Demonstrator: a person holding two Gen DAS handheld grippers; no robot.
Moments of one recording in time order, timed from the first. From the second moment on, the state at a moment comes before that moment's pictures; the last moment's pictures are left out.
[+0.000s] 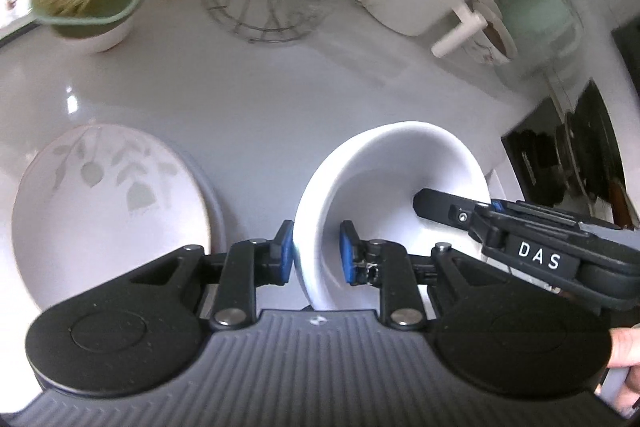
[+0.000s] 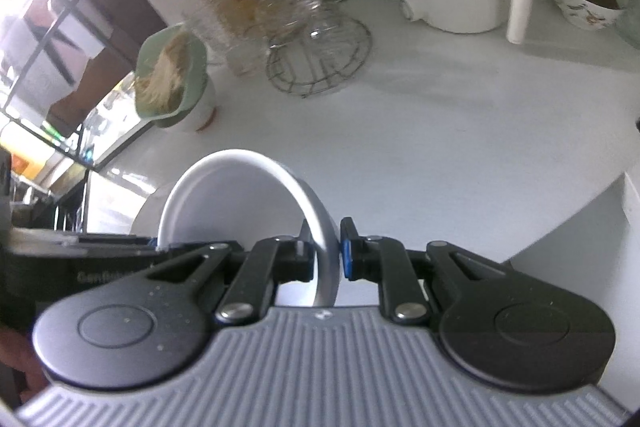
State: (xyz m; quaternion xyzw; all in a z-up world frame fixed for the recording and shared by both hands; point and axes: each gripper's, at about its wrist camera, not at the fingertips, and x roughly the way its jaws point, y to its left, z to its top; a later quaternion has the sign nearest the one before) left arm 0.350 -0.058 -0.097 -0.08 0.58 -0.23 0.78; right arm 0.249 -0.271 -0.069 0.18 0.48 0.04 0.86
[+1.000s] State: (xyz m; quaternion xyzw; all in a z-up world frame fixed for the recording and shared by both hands) left arm 0.295 0.093 -0.137 -0.25 0.54 0.01 0.81; right arm 0.317 -0.116 -0.101 0.02 0.57 0.24 0.79
